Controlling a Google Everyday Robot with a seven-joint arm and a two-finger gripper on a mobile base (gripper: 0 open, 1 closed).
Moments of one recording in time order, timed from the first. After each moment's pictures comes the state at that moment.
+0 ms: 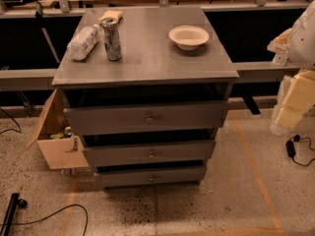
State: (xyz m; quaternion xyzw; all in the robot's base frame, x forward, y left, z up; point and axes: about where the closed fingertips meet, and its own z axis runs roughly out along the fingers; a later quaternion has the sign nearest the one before) arm 0.438 -0.217 0.976 -0.60 0.78 -0.03 0.16
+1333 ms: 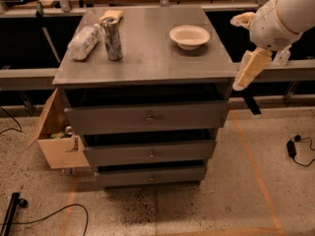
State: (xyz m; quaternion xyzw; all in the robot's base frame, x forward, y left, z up) arm 0.599 -0.198 0.947 -0.67 0.68 -0.02 0.31
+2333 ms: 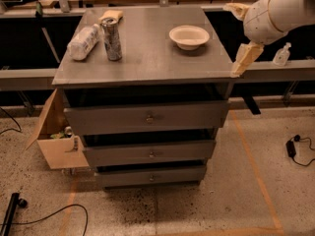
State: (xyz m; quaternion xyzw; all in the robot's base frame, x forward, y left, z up) arm 0.669 -0.205 0.950 -0.72 0.58 -0.10 0.38
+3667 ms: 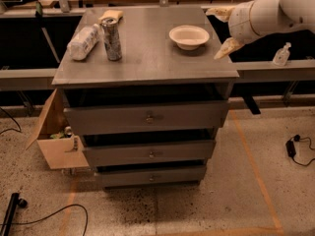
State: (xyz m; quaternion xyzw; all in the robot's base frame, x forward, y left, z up) arm 0.725 -0.180 0.946 -0.76 0.45 -0.20 0.42
